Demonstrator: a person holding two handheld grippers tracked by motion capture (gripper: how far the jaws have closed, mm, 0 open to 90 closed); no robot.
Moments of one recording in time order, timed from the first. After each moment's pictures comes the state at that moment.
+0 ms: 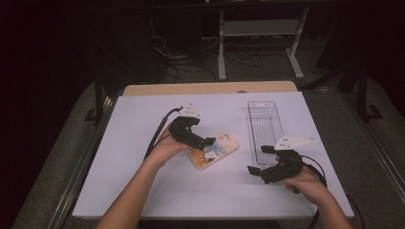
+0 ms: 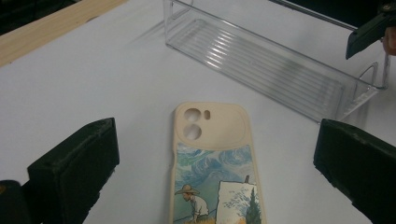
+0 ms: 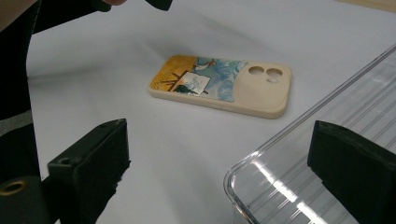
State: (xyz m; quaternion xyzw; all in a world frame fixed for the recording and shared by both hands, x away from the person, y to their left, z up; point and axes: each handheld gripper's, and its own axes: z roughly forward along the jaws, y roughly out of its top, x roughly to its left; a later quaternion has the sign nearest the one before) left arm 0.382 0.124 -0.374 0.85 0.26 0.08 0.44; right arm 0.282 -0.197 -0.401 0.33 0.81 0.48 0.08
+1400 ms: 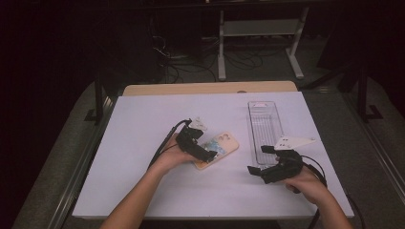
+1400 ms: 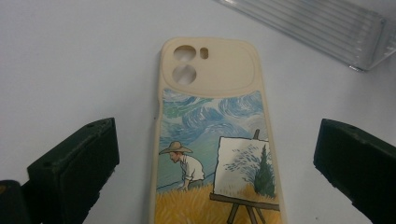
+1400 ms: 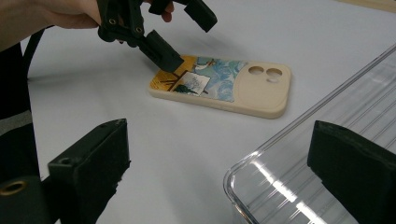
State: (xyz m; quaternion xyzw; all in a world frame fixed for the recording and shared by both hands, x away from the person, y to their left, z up) left arm 0.378 0.110 -0.417 0.89 0.26 0.06 0.36; right arm 0.282 -0.197 -0.402 0.33 0.81 0.48 0.08
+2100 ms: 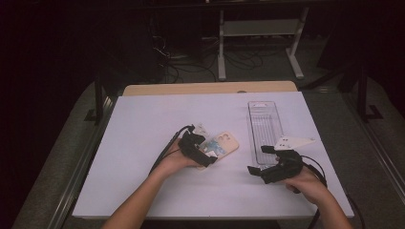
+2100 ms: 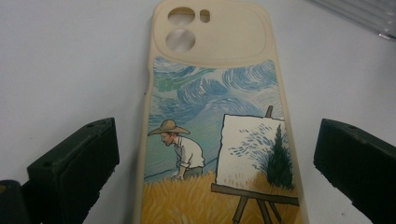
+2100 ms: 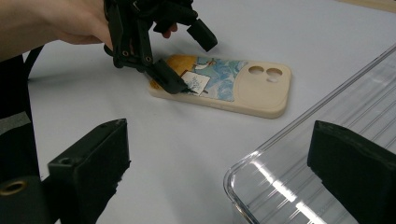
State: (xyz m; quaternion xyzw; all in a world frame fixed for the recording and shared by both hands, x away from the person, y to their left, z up) left arm 0.375 0.104 -0.441 0.90 0.26 0.07 0.34; right arm 0.282 -0.197 -0.401 0.33 0.81 0.48 0.08
